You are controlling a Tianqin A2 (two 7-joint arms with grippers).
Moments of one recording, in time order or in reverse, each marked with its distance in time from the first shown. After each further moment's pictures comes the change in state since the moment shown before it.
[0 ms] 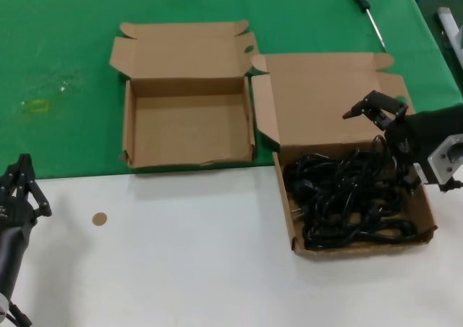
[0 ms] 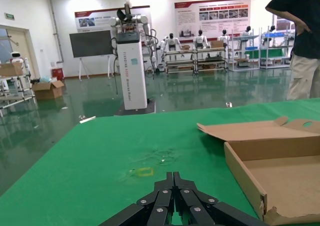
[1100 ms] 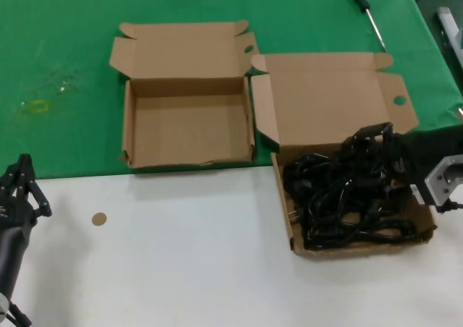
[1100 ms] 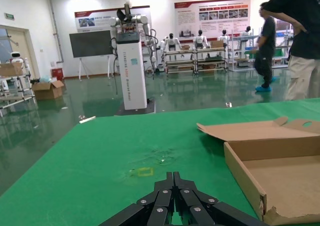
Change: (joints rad) left arm 0.000 0.000 0.000 0.000 0.000 0.000 0.000; right arm -0.086 0.003 0.024 0.045 0.024 0.020 -0.022
